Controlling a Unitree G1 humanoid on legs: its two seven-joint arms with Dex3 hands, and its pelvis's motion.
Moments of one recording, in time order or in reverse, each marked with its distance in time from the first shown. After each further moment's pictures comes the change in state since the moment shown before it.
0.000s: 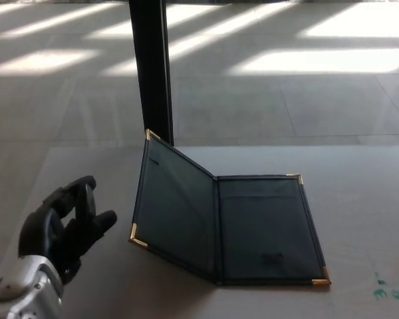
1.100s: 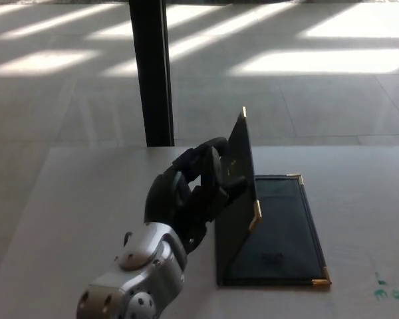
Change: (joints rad) left_arm -0.175 -0.254 -0.308 -0.064 -0.043 0.021 0.142; right_arm -0.023 -0.003 0.019 -0.008 -0.001 0.018 -0.021
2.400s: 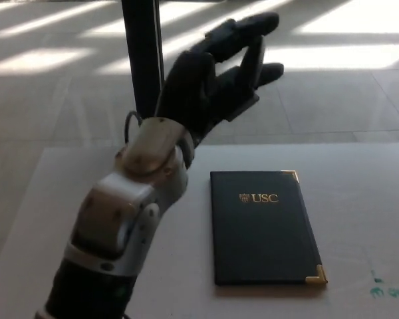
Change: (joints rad) left_arm -0.359 0.254 0.008 0.033 0.101 -0.164 -0.118; right_arm -0.005 0.000 0.036 -0.015 0.000 0.005 -0.001
